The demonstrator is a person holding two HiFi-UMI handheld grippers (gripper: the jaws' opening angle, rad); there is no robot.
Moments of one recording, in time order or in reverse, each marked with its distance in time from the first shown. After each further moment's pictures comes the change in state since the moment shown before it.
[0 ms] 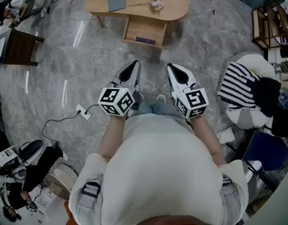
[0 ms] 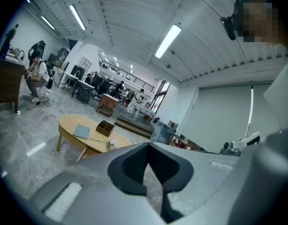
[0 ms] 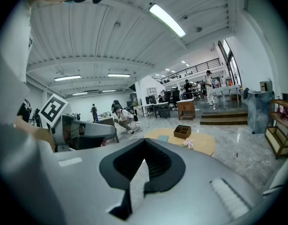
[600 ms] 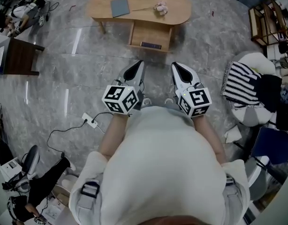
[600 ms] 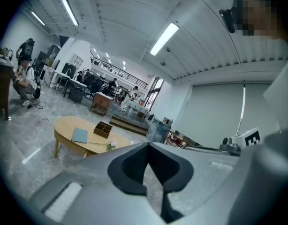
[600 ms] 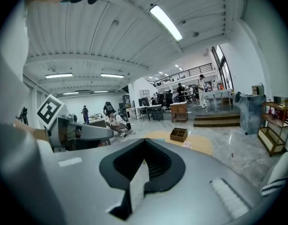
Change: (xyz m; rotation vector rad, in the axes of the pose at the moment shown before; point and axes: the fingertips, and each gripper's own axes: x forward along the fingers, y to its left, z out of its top) left arm -0.015 0.058 0.024 0.062 0.048 -0.075; right arm 0.052 0.039 0.008 0.016 -0.039 -0.100
